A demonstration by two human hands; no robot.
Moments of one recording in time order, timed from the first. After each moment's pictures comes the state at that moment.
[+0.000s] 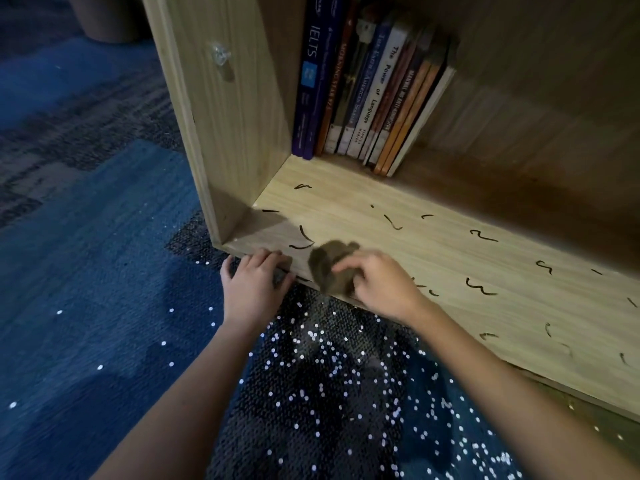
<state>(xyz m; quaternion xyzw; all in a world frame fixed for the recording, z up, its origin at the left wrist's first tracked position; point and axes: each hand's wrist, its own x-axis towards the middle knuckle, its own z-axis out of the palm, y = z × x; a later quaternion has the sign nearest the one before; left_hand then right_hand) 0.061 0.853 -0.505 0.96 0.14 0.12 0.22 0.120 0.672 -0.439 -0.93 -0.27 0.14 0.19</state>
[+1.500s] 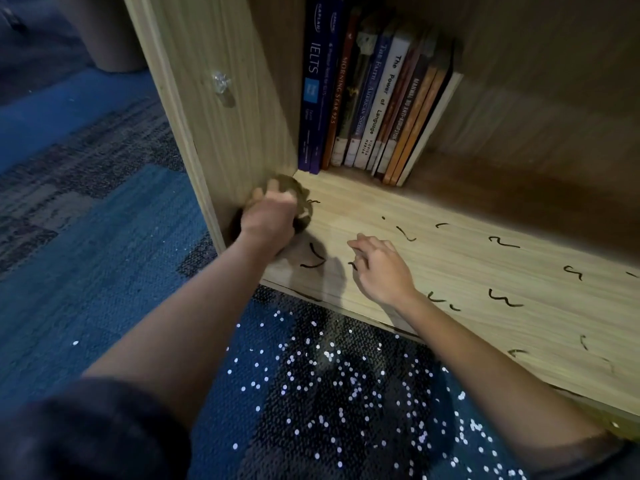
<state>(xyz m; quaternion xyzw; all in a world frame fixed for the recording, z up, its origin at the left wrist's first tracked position) 0.153 0.878 -0.413 0.99 0.08 -0.02 0.08 0.175 0.692 -0.483 -0.96 -0.21 0.03 0.19</state>
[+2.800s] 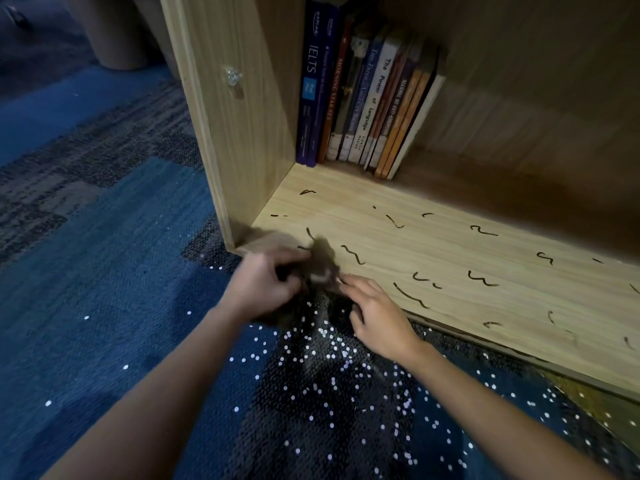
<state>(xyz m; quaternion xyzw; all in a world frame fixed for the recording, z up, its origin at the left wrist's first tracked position) 0.045 0.869 -0.450 0.90 0.01 0.04 0.43 0.074 0.661 -0.489 -0.93 -0.32 0.05 0.20</state>
